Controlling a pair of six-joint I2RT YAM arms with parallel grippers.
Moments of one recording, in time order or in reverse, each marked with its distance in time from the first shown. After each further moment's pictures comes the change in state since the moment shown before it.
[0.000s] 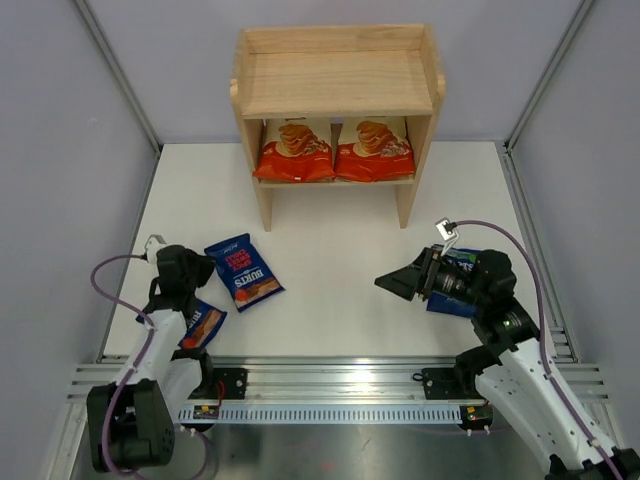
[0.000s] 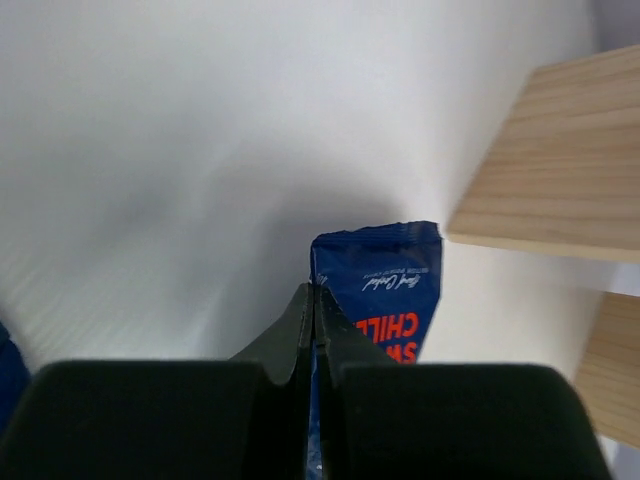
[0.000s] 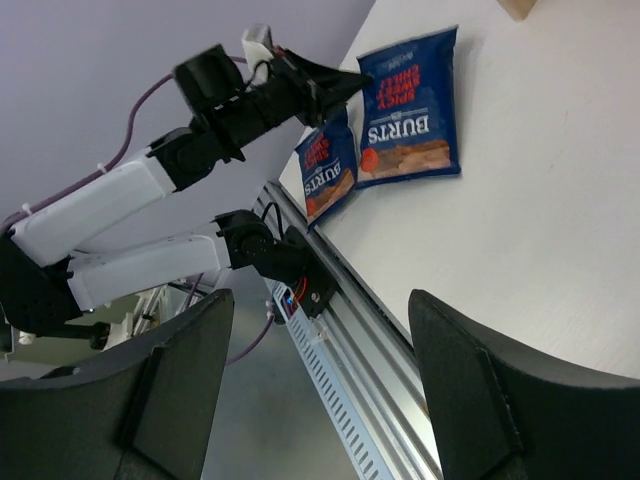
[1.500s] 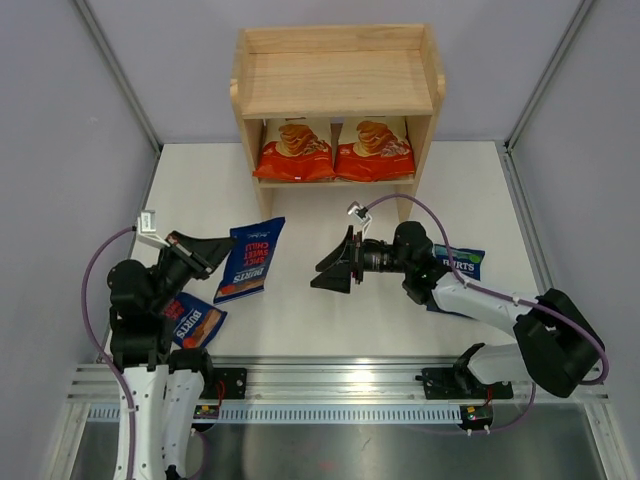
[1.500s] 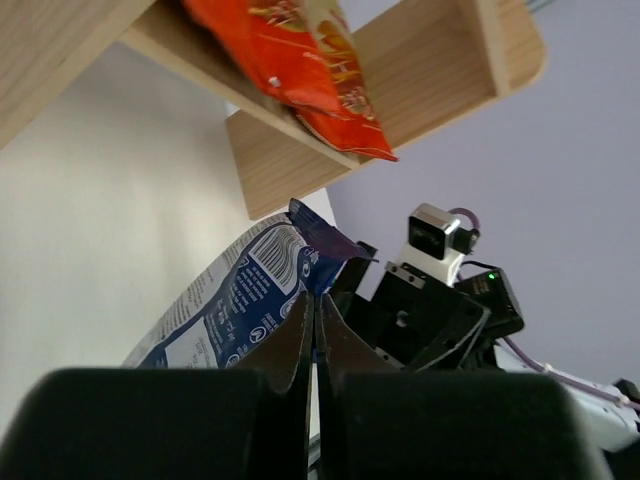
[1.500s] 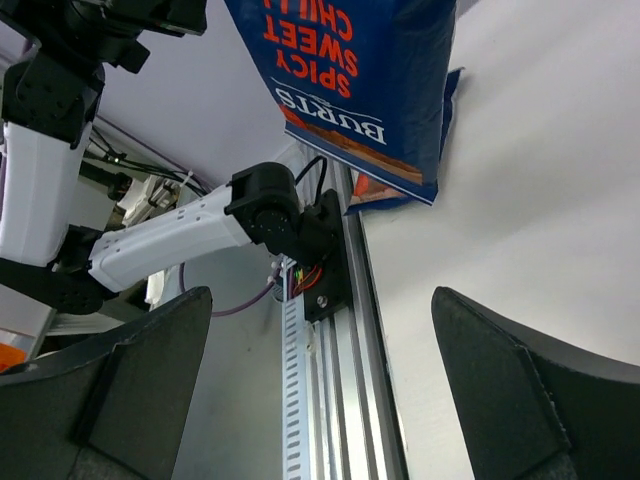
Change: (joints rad) left arm -0.017 -0.542 0.314 -0.288 0.665 -0.055; right arm 0.323 0.799 0.064 0.840 -0.085 -0.054
